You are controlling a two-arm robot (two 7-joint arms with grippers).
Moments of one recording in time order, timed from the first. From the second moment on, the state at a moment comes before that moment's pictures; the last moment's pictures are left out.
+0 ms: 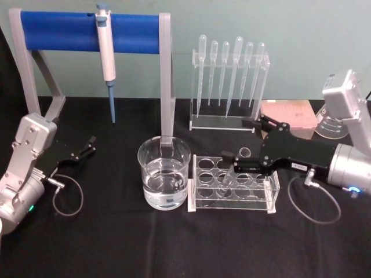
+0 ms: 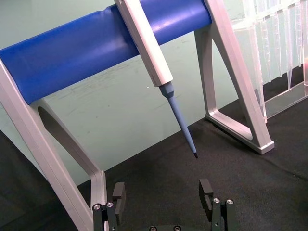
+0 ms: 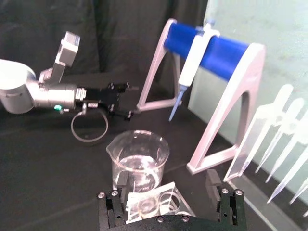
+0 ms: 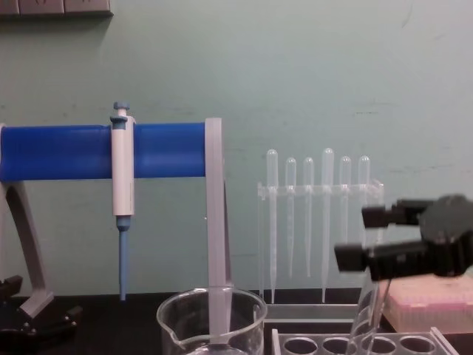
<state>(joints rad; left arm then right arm) -0.20 0.60 0.45 -1.41 -0.25 -0.12 0.03 0.32 0.74 -0.48 -1.72 0.53 0.11 0.61</state>
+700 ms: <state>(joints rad) -0.20 0.60 0.45 -1.41 -0.25 -0.12 0.03 0.11 0.69 -0.29 -1.88 0.42 0.04 0.24</state>
